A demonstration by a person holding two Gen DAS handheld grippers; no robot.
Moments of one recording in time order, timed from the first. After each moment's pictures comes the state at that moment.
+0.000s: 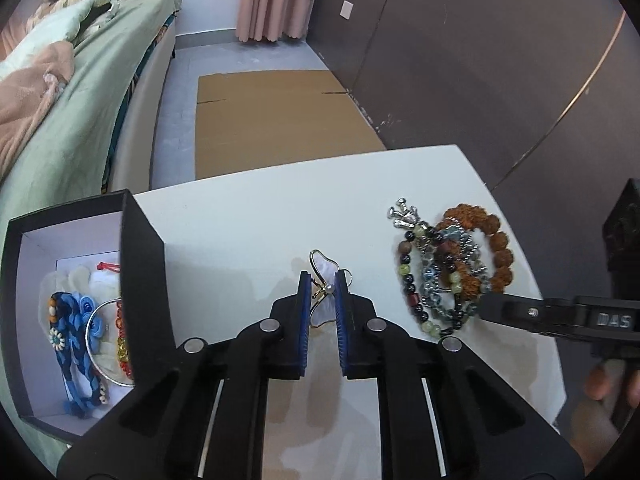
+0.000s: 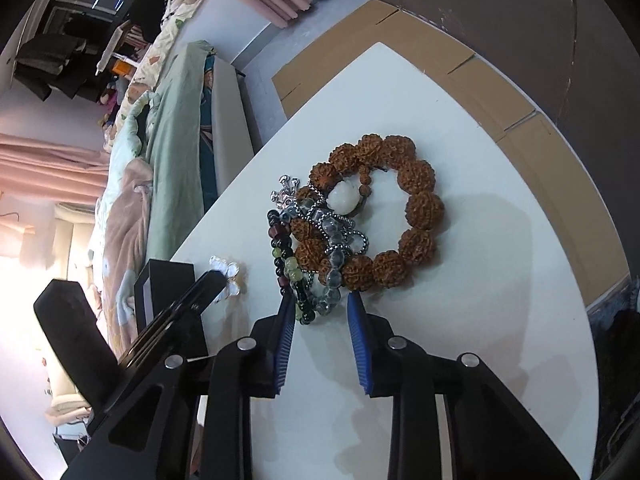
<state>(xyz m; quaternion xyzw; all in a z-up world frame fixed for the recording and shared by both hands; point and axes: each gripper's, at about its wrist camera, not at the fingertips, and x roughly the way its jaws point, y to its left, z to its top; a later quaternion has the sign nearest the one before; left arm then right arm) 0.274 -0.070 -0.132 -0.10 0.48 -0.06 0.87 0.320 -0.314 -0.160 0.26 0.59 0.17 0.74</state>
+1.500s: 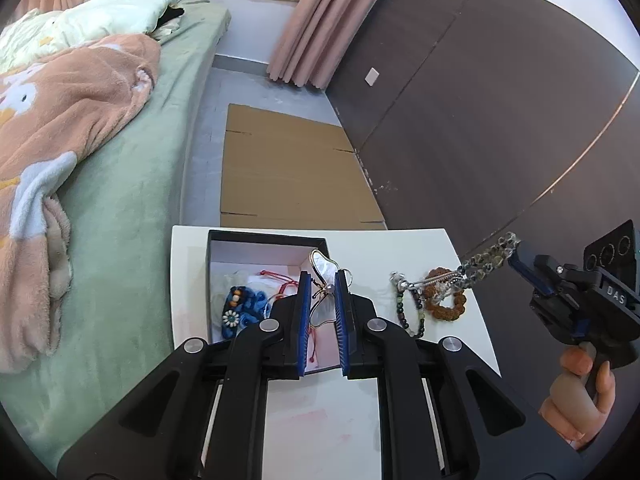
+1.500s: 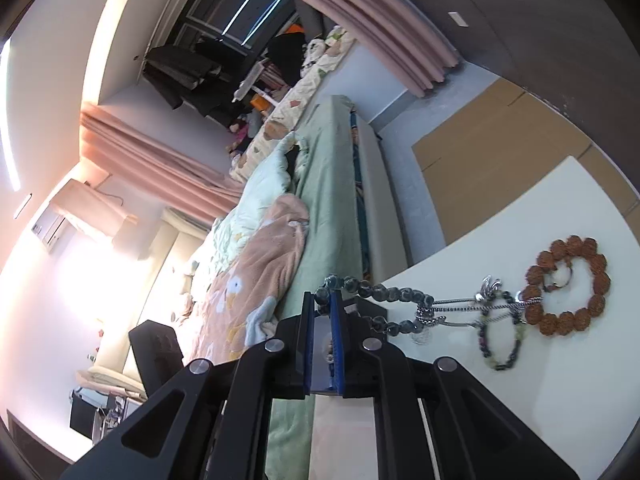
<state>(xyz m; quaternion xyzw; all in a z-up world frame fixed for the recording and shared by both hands) 0.202 0.069 -0.056 -0.21 0.41 -0.06 0.88 0.279 -0.244 -0.042 0.31 0.41 0.35 0.79</state>
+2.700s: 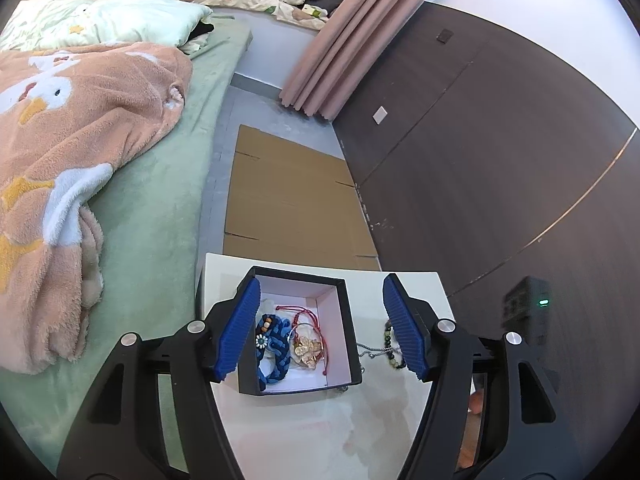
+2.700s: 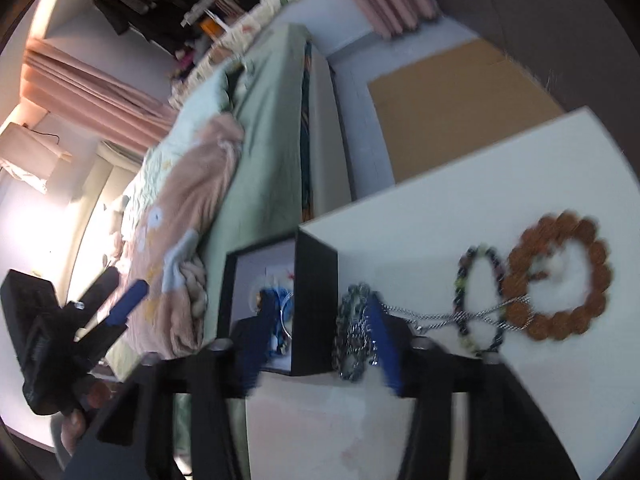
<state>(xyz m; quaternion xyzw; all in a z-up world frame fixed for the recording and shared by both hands) 0.186 0.118 -0.035 -0.27 0.36 -0.04 0.89 0.299 -0.177 -0.104 0.19 0.54 0.28 0.77</state>
